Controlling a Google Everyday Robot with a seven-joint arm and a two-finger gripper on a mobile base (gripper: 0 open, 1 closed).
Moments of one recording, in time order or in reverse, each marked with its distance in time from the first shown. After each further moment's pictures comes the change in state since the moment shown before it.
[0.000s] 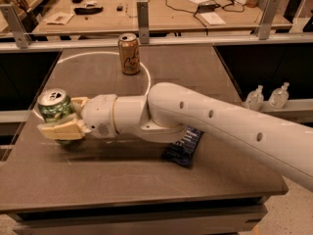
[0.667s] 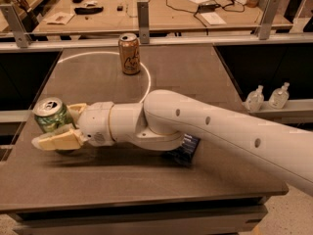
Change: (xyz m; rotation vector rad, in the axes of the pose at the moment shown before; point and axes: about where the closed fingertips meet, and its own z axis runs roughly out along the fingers) arm 0.014 0.009 0.007 0.015 0.028 -0.014
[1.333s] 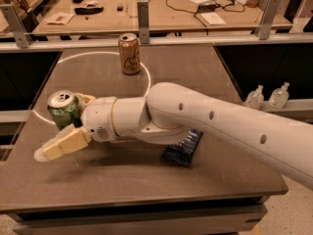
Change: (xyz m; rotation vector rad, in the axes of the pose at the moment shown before) arm -0.004 -0.007 -0.012 0.014 0.045 0.019
